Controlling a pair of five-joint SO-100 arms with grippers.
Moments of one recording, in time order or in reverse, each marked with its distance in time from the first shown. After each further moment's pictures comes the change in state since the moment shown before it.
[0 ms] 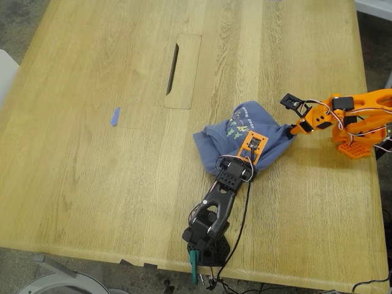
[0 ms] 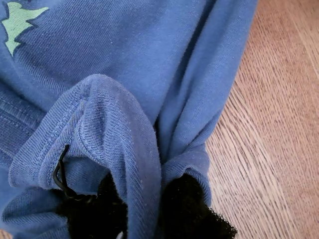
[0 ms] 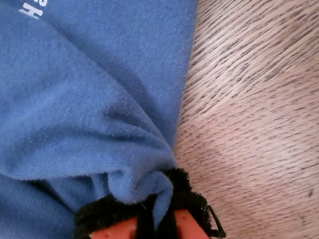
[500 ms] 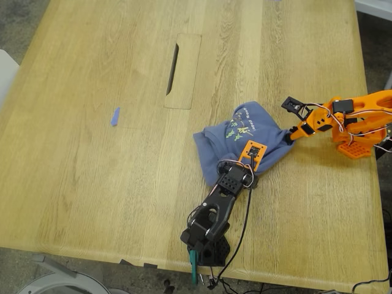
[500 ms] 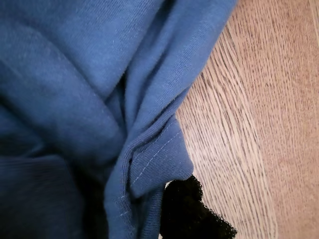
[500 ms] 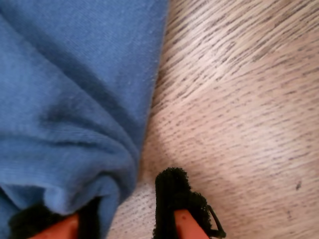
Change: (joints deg) arm 0 2.5 1.0 3.4 0.5 -9.0; arm 1 -1.1 1.8 5.0 -2.4 -2.5
